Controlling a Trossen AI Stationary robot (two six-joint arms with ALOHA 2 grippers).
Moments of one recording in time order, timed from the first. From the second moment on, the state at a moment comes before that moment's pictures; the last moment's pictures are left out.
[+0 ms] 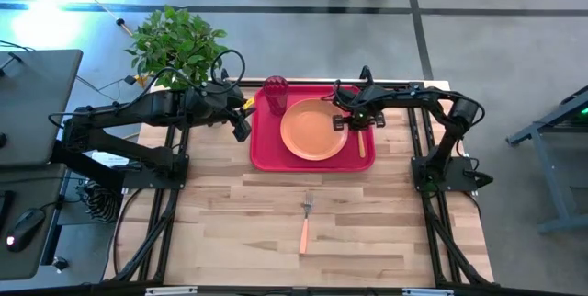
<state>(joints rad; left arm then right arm) 0.13 1.12 1.22 -0.74 -0.41 -0.23 -0.56 1.76 1.03 -0.75 0.06 0.92</state>
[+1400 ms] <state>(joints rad) 0.13 1.12 1.22 -0.74 -0.43 -0.23 -0.62 1.76 1.03 -0.74 0.08 0.87</state>
